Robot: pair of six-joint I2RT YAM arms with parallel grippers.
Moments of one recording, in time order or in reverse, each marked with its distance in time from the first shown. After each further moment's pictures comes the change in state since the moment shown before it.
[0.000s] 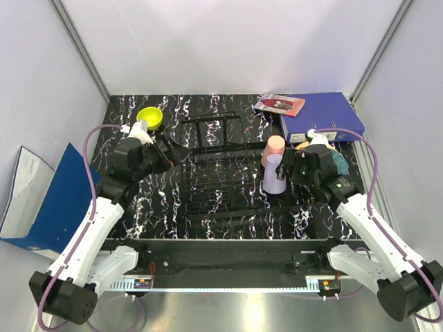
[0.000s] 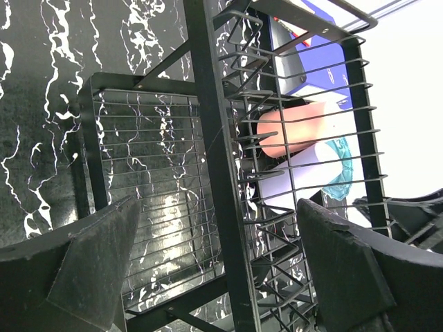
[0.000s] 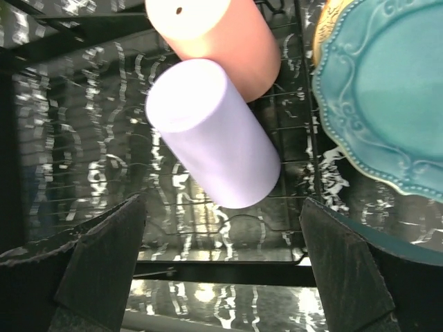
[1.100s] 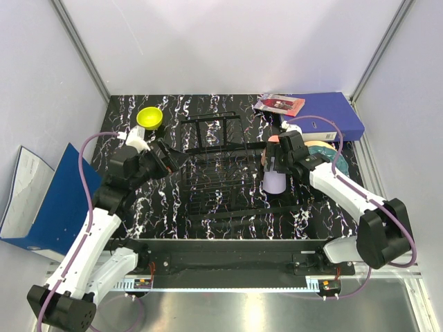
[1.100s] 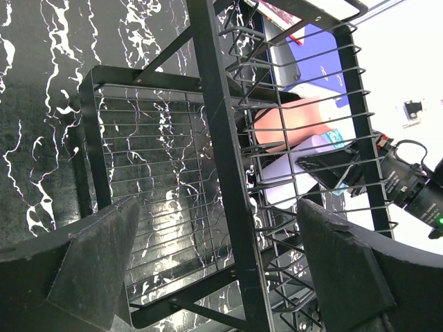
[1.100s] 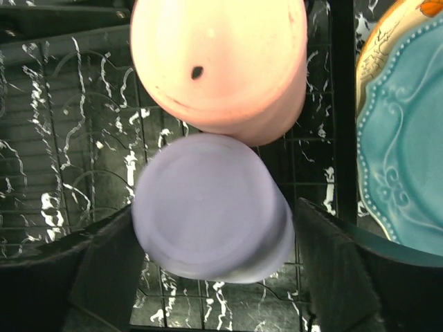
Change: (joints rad) left arm 0.000 -0.104 -0.067 0.003 0.006 0.003; right arm 0.037 0.433 0.101 0.162 0.038 -0.077
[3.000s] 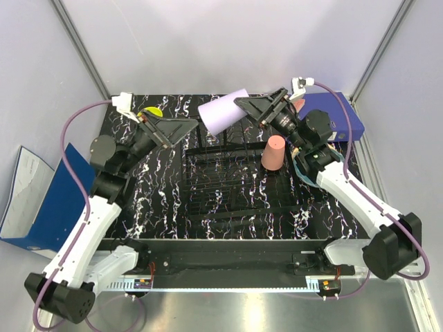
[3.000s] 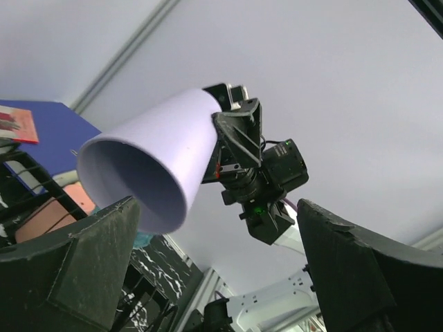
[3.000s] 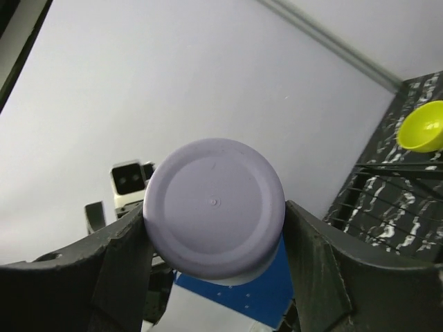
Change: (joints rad) left arm -0.031 0.099 0.164 0.684 0.346 -0.352; right arm 0.035 -0.093 0.144 0.890 -0.509 0.769
